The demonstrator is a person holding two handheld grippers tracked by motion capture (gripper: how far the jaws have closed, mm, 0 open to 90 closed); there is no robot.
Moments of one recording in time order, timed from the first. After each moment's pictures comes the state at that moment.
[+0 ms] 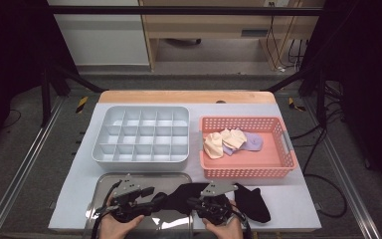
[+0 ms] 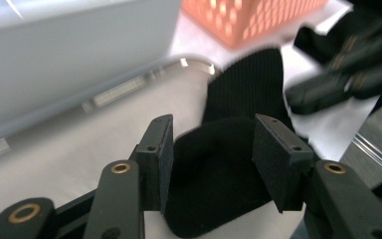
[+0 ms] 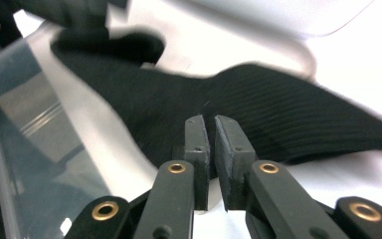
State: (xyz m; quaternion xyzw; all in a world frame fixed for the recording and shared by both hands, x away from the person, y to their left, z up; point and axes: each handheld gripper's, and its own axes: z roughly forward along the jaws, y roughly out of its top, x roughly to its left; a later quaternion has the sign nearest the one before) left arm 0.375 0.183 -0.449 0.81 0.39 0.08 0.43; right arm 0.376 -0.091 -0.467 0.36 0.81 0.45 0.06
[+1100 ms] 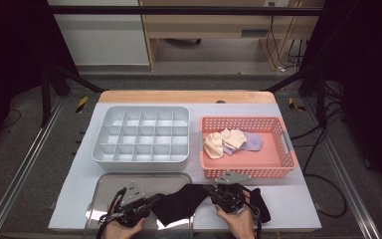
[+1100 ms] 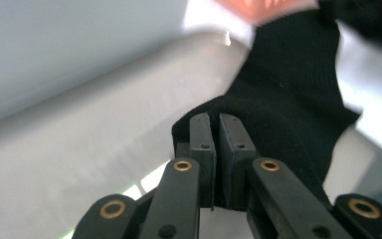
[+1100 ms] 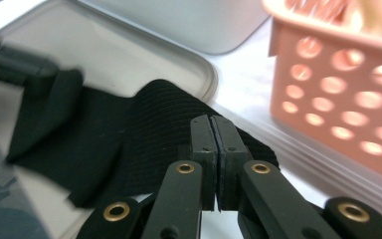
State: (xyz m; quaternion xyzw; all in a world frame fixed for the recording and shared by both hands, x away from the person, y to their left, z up) left arm 0.369 0.181 -0.461 0.81 0.38 0.14 0.42; right arm 0.395 -0.122 -0.456 0.40 0.80 0.43 0.12
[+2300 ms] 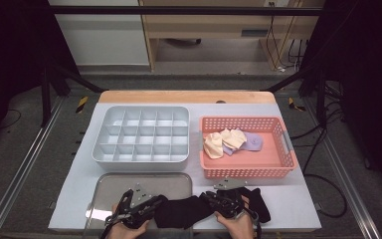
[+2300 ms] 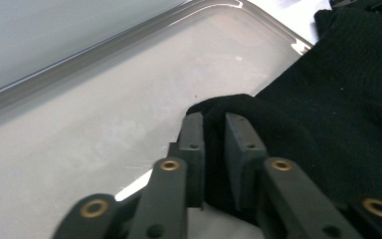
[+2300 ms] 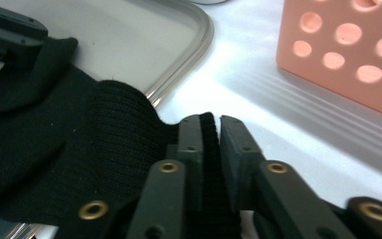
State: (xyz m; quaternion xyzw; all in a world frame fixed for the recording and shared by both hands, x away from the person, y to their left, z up) left arm 0.367 0.170 -0.474 0.83 0.39 0.15 0.37; right arm 0.392 -0.120 -0.483 0.42 0.81 0.40 0.10
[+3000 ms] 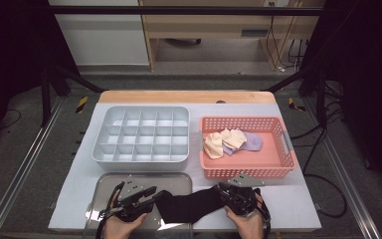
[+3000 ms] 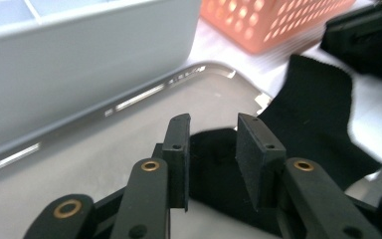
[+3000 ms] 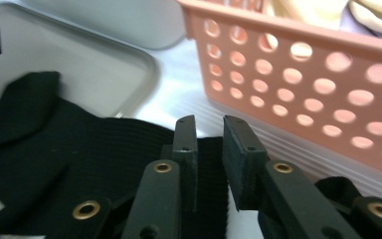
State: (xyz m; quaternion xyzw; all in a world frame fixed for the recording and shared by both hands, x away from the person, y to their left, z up) left arm 0.375 0.181 -0.450 0.80 0.39 0.14 0.44; right arm 0.386 -0.146 -0.458 0.45 0.77 0.42 0.16
